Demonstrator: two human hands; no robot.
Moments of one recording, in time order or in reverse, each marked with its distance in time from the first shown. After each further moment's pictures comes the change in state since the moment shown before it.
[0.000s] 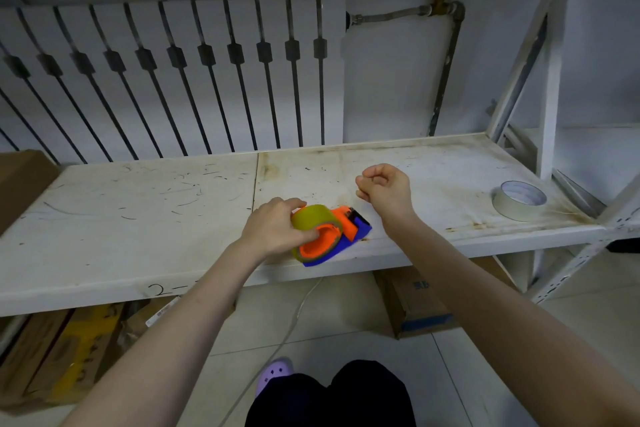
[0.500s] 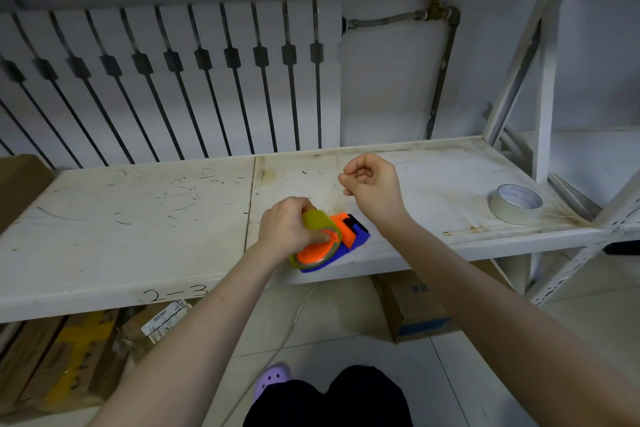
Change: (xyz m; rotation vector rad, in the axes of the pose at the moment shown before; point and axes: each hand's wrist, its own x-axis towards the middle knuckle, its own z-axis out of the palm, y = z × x) left_hand 0.005 0.028 0.006 -0.045 0.104 -0.041; right_hand -0.010 -0.022 0.011 -0.197 -0.096 -0.229
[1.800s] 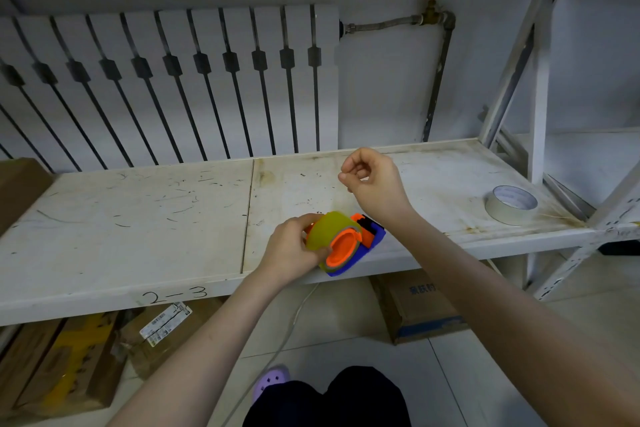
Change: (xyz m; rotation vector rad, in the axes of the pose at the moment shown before) left_hand -0.029 -0.002 0.016 -0.329 -0.004 0.138; right_hand -0.003 -0.017 -0.011 -0.228 -0.071 -0.118
